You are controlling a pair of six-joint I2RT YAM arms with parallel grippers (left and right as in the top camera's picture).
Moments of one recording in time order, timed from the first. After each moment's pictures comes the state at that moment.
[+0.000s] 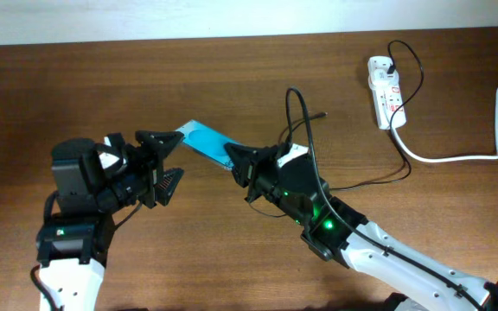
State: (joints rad) left arm 0.04 1.02 0.88 -0.47 0.71 -1.36; right arm 0.77 1.35 0.75 0.40 -0.01 2.01
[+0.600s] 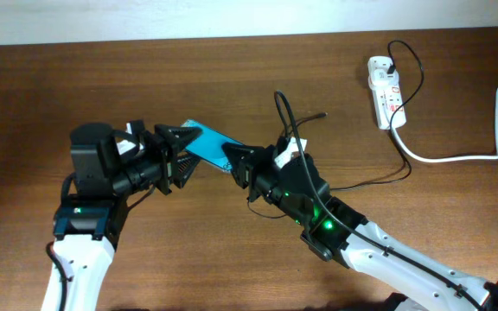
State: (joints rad) left arm -0.03 1.14 0.88 -0.29 0.79 -1.45; right arm 0.77 1.35 0.75 0.43 -0.03 1.80
